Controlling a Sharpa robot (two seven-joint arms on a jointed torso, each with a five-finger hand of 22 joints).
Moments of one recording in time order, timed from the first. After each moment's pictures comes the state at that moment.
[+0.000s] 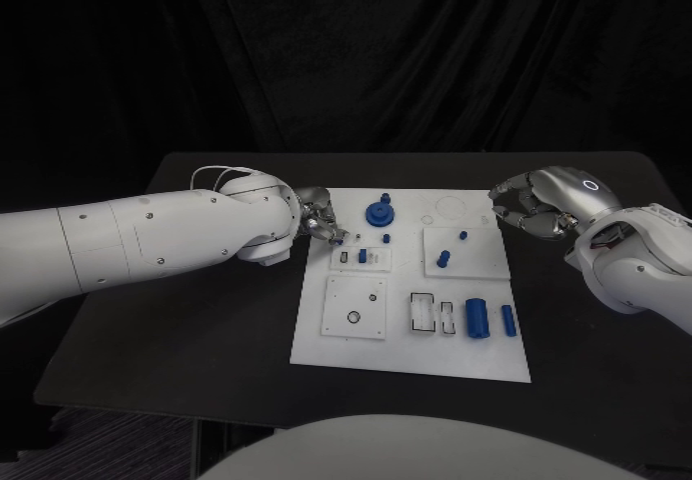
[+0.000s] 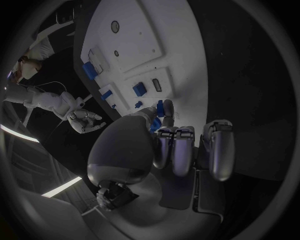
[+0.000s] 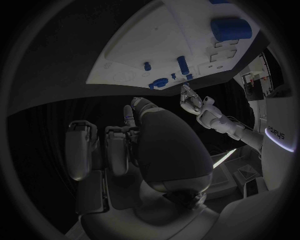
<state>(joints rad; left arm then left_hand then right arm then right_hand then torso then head) 1.34 -0.71 -0.21 1.46 -1.10 -0.07 -0.48 1.27 -0.02 0.26 0.26 0.37 1.09 0.02 0.11 1.10 1.47 -0.04 1.57 1.31 1.47 -0.09 1.57 1.31 0.03 1.47 0.02 1.44 1.31 1.31 -1.01 -0.25 1.59 -1.58 -0.59 -0.16 1.49 -0.06 0.23 0.27 0.41 0.87 0.09 0.10 0.33 1.46 0.00 1.52 1.31 1.47 -0.06 1.56 1.31 0.02 1.46 0.05 1.45 1.31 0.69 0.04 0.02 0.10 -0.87</state>
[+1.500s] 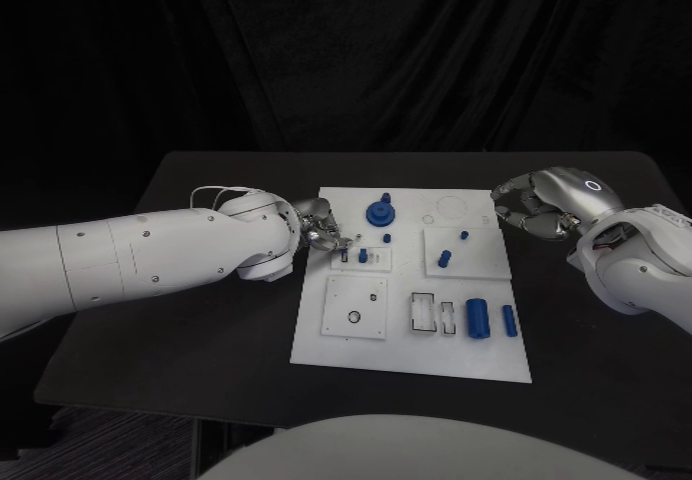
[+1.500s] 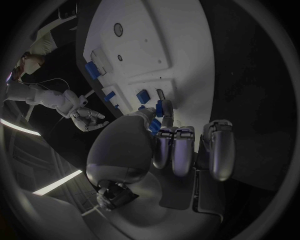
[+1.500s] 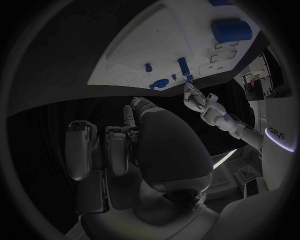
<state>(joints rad) 1.29 -0.74 -0.21 1.51 -1.09 -0.17 -0.47 1.23 -0.02 0.27 0.28 0.35 1.09 0.03 0.11 1.11 1.47 -0.04 1.57 1.31 1.47 -0.09 1.57 1.31 0.03 1.47 0.02 1.44 1.31 1.31 -1.02 -0.25 1.59 -1.58 -0.58 -0.16 1.49 -0.06 0.23 0.27 0.41 0.87 0.09 0.10 0.32 1.46 0.00 1.52 1.31 1.47 -0.06 1.56 1.31 0.02 1.46 0.05 1.45 1.31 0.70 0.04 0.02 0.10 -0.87</state>
